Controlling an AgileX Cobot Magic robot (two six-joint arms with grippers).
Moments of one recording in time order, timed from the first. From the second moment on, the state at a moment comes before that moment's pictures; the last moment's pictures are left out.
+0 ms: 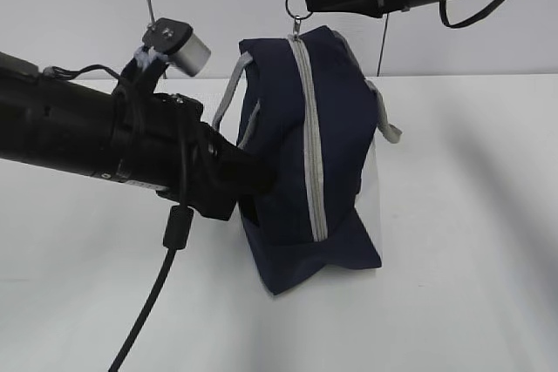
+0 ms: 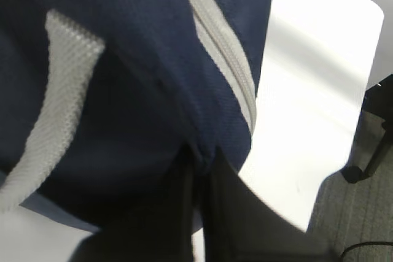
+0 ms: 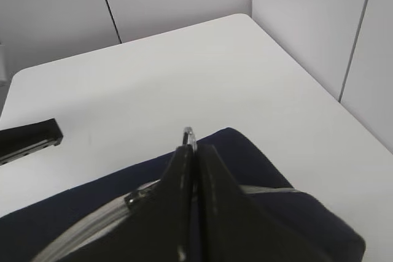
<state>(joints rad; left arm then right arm) -0.53 1.54 -0.87 -1.37 0.58 1.49 0.04 1.91 -1.56 1.38 1.13 -1.71</state>
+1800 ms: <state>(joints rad) -0.46 1.50 -1.07 -1.18 0.55 0.84 -0.02 2.31 -2.00 1.35 1.19 -1.64</state>
